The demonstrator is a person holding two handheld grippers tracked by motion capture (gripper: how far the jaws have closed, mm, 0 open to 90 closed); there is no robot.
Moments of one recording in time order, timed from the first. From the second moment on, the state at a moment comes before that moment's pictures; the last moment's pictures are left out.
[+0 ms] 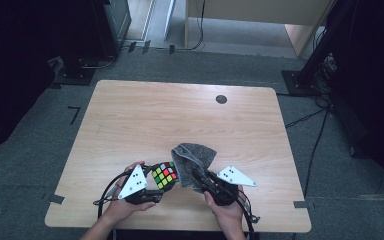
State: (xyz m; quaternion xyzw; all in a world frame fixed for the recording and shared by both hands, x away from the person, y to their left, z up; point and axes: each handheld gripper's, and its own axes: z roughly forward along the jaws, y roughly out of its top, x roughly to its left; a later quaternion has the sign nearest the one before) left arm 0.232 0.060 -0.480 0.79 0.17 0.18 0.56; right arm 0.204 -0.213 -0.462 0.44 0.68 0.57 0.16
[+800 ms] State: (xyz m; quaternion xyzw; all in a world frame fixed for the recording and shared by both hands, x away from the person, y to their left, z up) left arm 0.226 0.051 -0.482 0.80 0.15 0.19 0.55; right arm 0.194 -0.206 -0.453 0.42 0.66 0.60 0.16
